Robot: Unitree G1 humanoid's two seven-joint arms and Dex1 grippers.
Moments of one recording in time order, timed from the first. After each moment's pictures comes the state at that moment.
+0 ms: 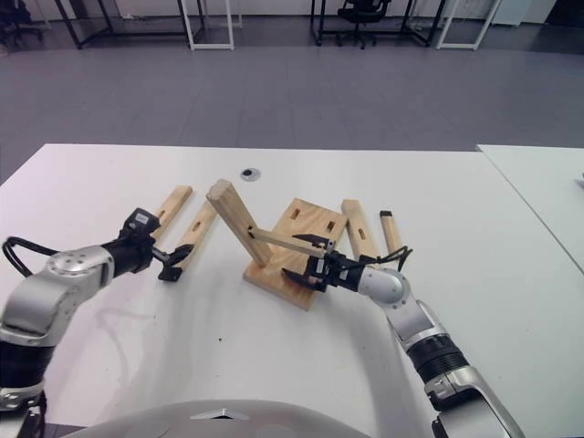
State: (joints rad) left arm -0.14 0.59 -0.07 -0.24 -0.30 0.83 -0.39; right arm -0.19 -0.55 0.31 0.32 -0.08 -0.49 0.65
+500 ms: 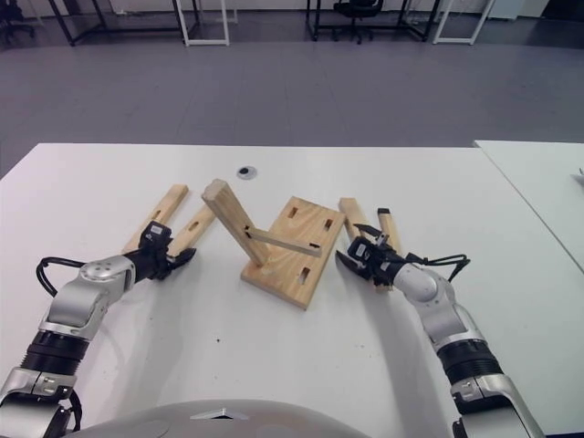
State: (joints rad) left arm -0.17 0.50 -0.10 0.01 -0.22 0.62 -0.44; right arm -0.16 -0.62 0.17 0.33 -0.20 -0.22 0.49
